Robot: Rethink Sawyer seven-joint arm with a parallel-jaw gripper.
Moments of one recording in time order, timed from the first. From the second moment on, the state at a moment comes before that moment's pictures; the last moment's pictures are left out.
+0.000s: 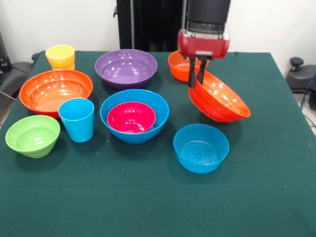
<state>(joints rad) -0.16 -0.72 0.08 1.81 -0.56 0.18 2.12</state>
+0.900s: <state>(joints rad) -0.36 -0.89 0.31 1.87 -0.50 0.37 2.12</state>
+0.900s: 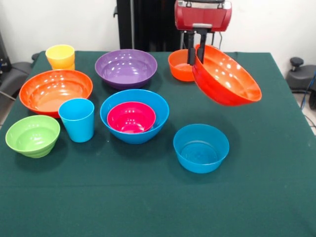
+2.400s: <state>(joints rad) -0.69 -0.85 0.71 1.86 -0.57 0.48 1.98</state>
